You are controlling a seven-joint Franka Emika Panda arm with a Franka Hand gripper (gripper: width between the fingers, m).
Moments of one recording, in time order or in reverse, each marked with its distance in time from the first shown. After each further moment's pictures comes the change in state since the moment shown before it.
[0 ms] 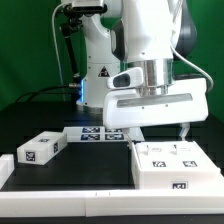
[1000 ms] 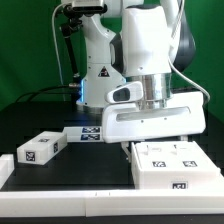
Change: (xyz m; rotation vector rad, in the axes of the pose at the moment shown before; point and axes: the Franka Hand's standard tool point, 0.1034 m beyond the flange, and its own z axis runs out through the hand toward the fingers) arm -0.002 0.003 0.023 0.003 0.000 -0.048
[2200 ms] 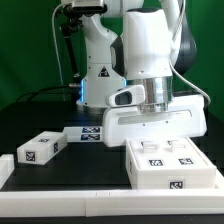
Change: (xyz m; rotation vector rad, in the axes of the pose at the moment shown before) arm 0.003 -0.001 0.004 0.002 0.001 -0.038
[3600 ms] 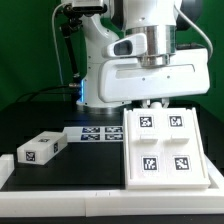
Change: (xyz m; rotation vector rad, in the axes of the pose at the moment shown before) arm 0.041 0.004 -0.091 -0.017 -0.074 -0.057
